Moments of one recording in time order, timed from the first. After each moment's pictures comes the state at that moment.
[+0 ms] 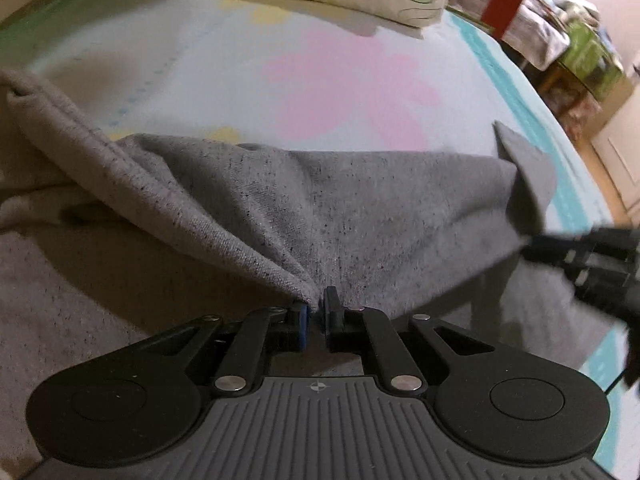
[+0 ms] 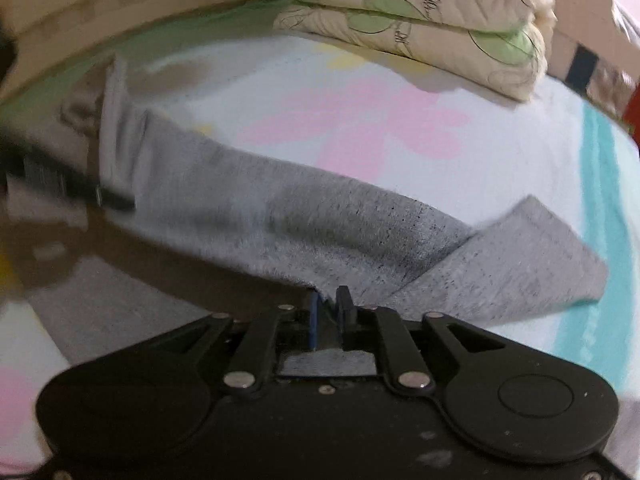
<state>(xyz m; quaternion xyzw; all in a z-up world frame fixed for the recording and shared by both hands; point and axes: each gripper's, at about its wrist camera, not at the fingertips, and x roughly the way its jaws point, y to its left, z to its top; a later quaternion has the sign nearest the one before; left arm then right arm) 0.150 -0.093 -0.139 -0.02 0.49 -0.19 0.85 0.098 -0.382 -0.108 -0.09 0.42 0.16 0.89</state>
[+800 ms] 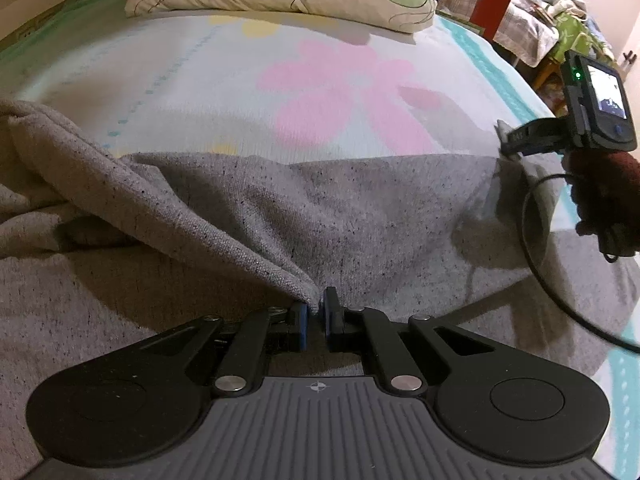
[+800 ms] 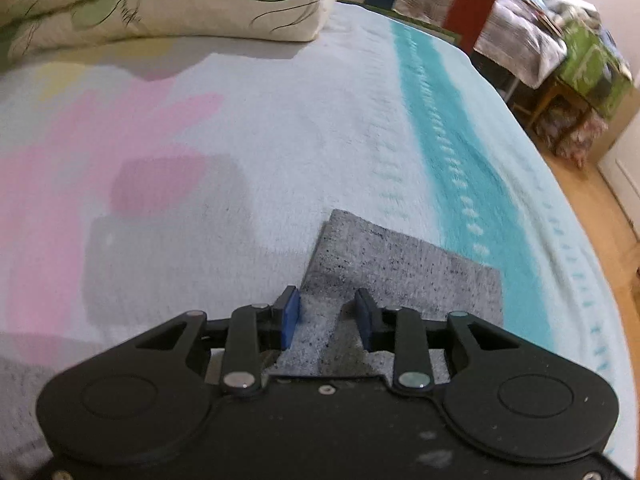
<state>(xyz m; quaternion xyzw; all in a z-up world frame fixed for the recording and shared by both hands) 0.147 -0.093 -0.146 0.00 0.47 -0.19 0.86 0.275 -0.447 -0.149 -0.06 0.46 -0.16 0.87</state>
